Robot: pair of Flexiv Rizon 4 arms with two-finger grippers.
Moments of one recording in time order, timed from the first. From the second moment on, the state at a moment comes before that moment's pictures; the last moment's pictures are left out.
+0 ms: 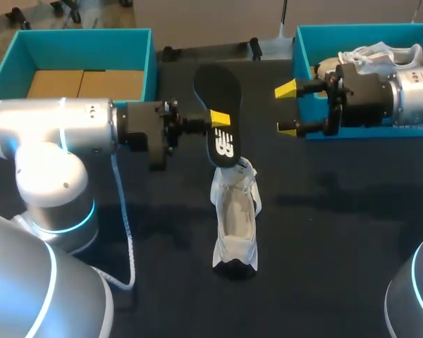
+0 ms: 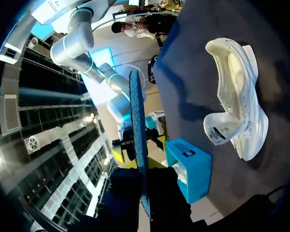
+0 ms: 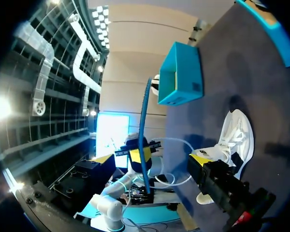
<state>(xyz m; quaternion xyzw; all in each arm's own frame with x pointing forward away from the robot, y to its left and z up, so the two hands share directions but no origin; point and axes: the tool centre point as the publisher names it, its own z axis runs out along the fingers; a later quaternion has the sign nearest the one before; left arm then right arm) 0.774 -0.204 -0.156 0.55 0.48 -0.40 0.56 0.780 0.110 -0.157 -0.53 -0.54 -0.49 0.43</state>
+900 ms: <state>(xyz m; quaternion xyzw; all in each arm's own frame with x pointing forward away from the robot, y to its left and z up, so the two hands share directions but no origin) 0.776 -0.214 -0.158 0.54 0.48 -0.39 0.57 0.801 0.168 -0.159 -0.53 -0.57 -0.47 0.41</state>
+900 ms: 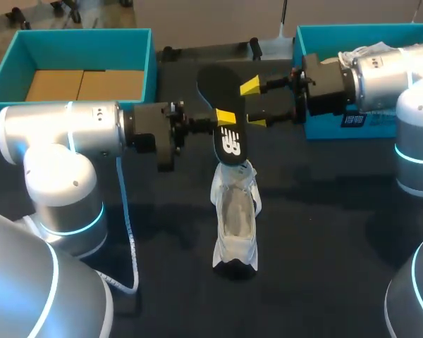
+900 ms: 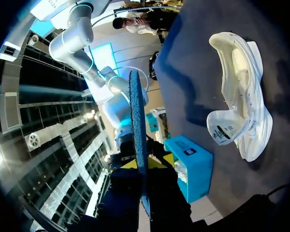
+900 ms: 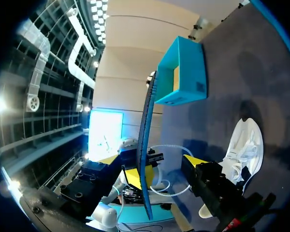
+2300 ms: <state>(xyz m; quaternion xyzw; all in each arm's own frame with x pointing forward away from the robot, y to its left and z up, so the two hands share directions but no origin) 0.776 -0.214 -0.158 0.54 0.48 -0.39 0.57 0.792 0.200 -0.151 -0.52 -0.57 -0.47 0.43</state>
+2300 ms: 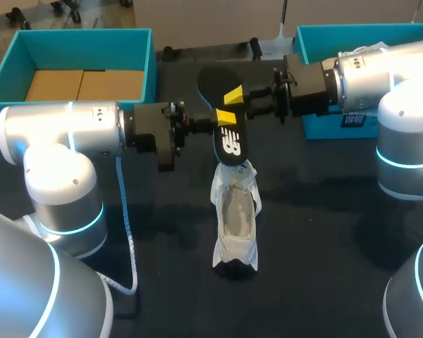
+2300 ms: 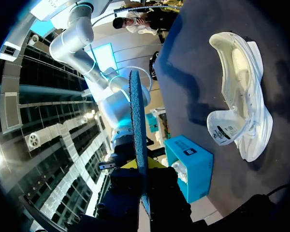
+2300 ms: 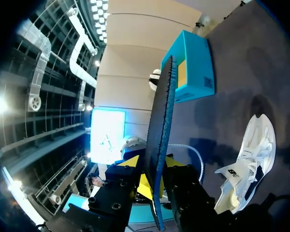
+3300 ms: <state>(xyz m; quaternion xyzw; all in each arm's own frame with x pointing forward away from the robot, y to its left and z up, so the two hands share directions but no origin) 0.775 -0.197 -0.158 0.55 0.50 -0.39 0.55 0.790 0.203 -0.157 -0.52 -0.56 -0.47 0.44</state>
